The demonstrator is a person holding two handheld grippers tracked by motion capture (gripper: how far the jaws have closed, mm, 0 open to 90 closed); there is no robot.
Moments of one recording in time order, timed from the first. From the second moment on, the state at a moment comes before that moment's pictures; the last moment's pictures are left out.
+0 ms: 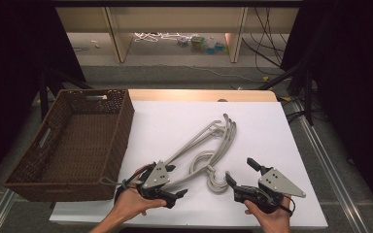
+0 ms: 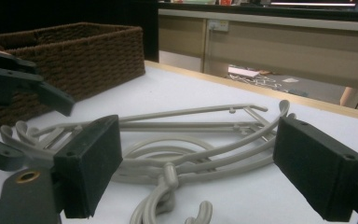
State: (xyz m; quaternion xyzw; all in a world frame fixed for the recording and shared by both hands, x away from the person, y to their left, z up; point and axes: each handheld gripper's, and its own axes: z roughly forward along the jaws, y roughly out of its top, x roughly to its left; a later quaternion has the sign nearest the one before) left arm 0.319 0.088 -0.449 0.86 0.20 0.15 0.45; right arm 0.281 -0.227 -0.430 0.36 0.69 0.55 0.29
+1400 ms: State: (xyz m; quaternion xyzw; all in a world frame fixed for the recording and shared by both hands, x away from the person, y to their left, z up) left arm 0.375 0.036 -0.461 0.94 0.20 0.10 0.27; right arm 0.283 -0.218 -0.432 0.34 0.72 0.54 0.25
